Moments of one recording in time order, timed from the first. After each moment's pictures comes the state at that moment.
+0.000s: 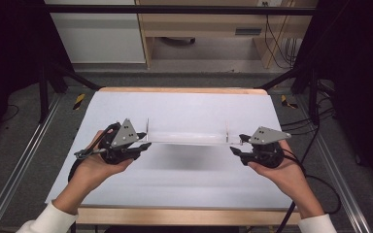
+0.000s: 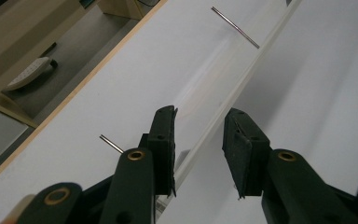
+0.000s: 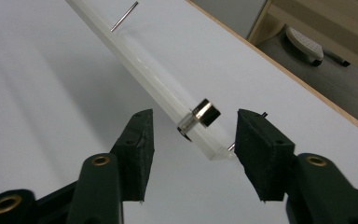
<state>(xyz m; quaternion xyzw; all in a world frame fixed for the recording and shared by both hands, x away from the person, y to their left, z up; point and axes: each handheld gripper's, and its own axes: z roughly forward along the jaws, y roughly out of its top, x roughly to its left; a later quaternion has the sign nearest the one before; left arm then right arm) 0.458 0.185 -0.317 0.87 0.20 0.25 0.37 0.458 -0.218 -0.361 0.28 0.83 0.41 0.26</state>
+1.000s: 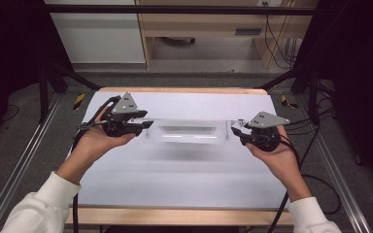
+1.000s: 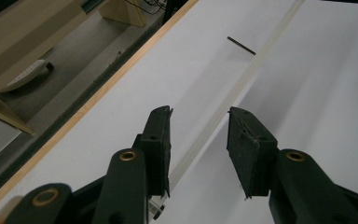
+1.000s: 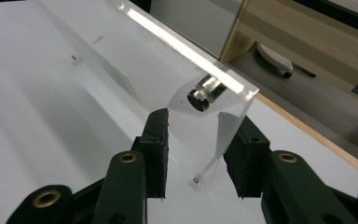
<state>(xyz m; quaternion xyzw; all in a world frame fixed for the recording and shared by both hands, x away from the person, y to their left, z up) 0.506 0.186 -0.290 0.87 0.21 0.24 0.39 0.493 -0.217 -0.350 0.30 0.80 0.43 0.30</state>
